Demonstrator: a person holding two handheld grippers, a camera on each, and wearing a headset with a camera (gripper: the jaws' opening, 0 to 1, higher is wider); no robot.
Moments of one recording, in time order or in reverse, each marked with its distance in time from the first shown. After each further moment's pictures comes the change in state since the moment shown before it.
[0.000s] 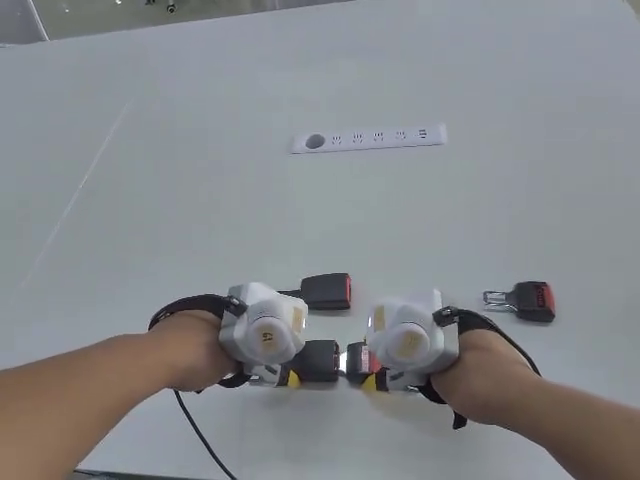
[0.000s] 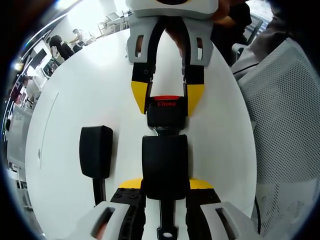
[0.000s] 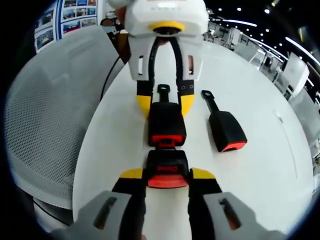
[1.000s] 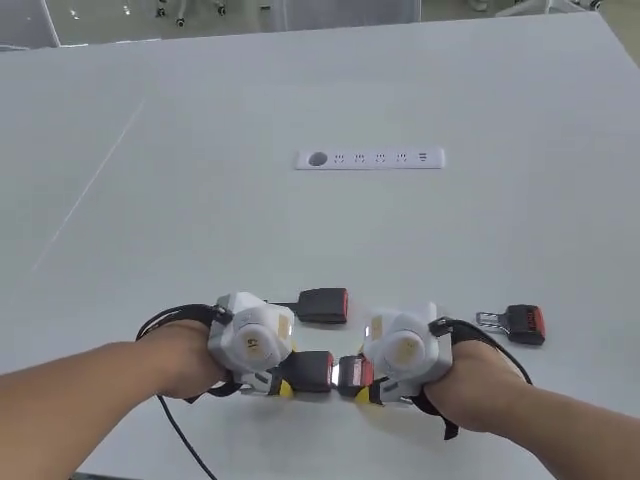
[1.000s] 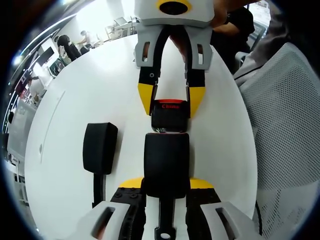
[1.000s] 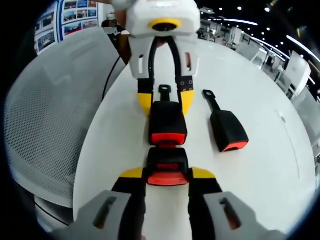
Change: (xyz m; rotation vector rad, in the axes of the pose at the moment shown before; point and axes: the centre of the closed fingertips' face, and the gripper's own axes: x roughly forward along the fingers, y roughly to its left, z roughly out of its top) left arm -0.005 0.000 0.000 -0.037 -0.076 0.021; right arm 0.001 0.000 -0.002 0.006 -0.005 0.027
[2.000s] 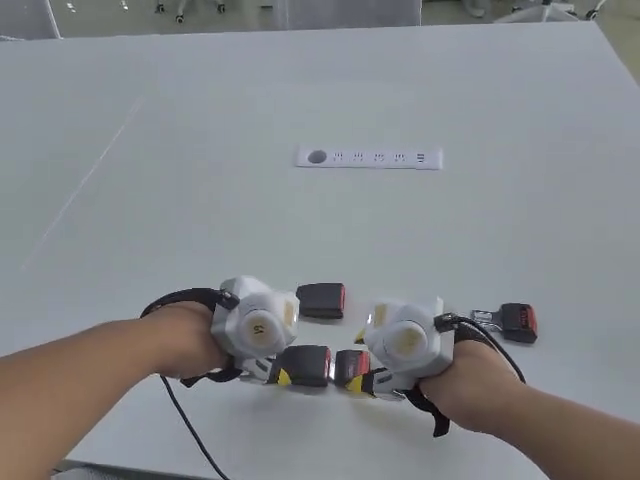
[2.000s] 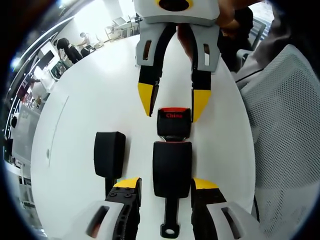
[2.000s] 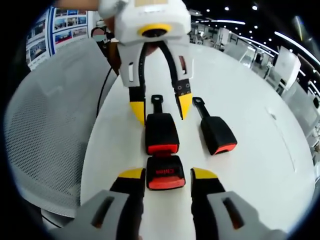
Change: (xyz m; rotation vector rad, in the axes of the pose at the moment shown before) left arm -0.021 0.009 0.018 0.018 0.014 0.046; right arm -0.024 -0.002 0.021 0.063 -0.057 -0.078
